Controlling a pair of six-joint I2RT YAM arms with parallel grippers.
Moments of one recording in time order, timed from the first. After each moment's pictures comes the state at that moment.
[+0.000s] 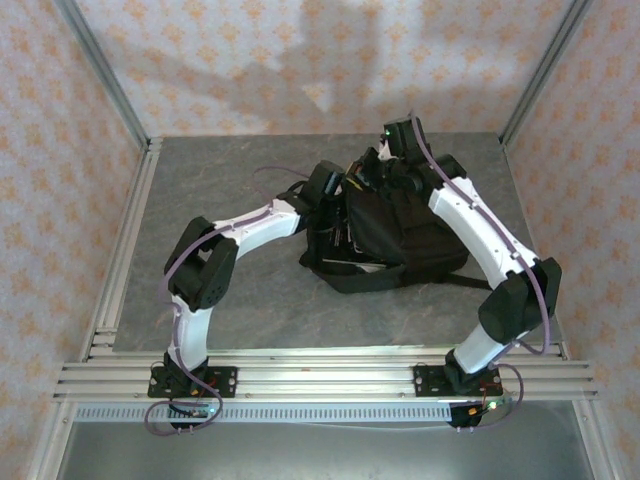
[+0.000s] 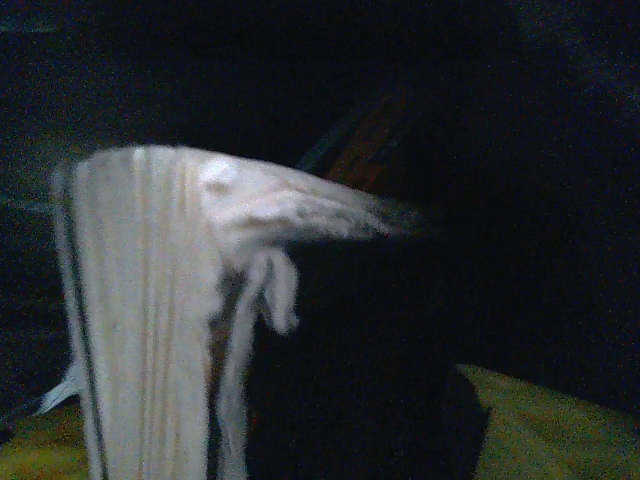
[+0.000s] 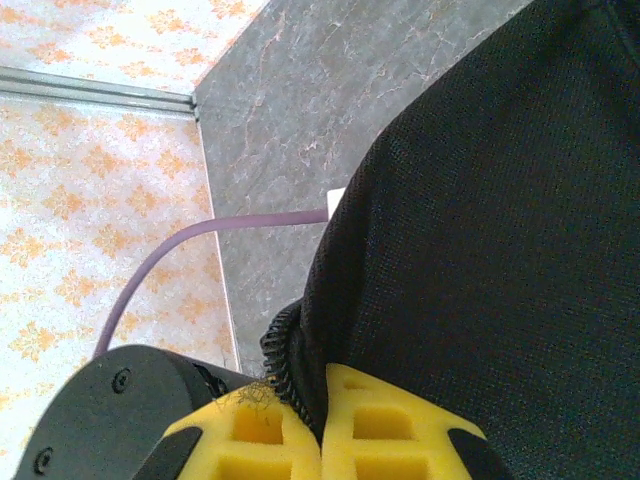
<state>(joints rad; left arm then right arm) -0.61 1.99 1.50 -0.19 0.33 -1.14 0.44 1.60 1.60 -0.72 -0.37 0.98</state>
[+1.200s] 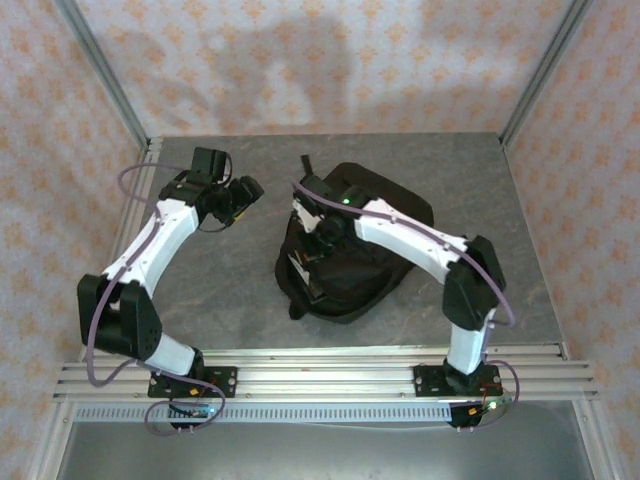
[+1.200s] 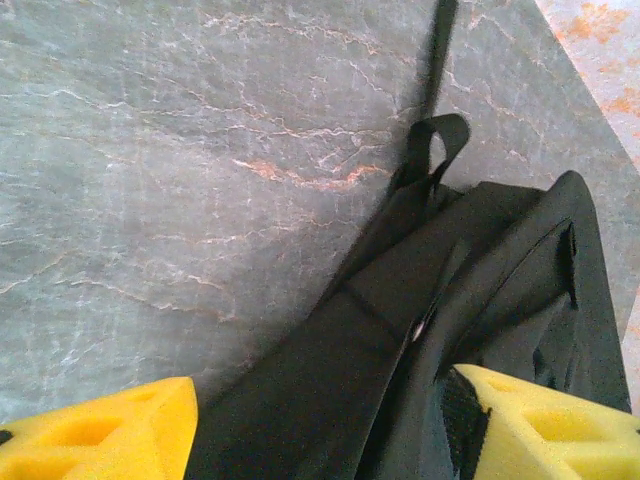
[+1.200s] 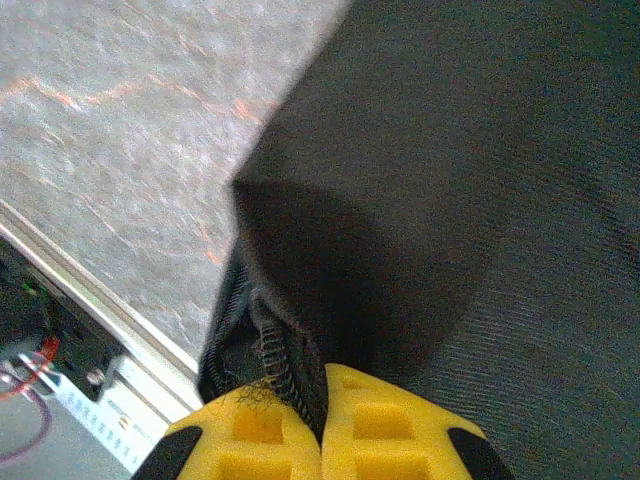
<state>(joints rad) -0.15 1.52 1.28 -0.68 0.22 -0.87 0.84 1.80 1.60 -1.00 -0.28 0.41</state>
